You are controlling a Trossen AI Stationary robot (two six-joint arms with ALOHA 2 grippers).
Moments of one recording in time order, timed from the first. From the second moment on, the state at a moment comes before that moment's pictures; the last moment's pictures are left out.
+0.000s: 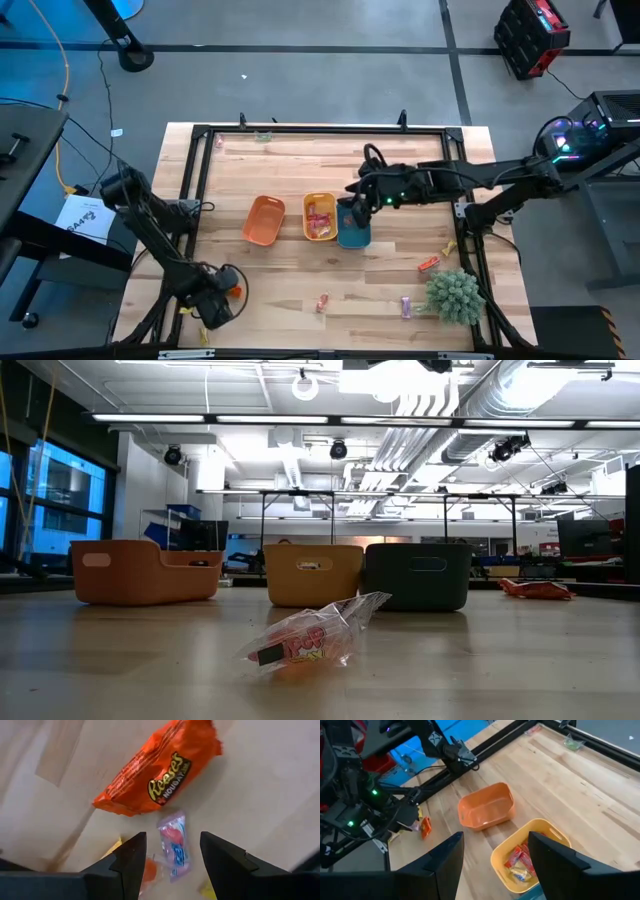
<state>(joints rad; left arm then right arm) -0.95 1.60 0.88 -0.78 0.09 -1.55 0.15 1.41 1.44 -0.63 0.28 0.65</state>
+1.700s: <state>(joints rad) -0.04 1.52 0.89 0.06 -0.17 -0.62 0.14 1.24 1.44 -0.71 0.46 0.49</state>
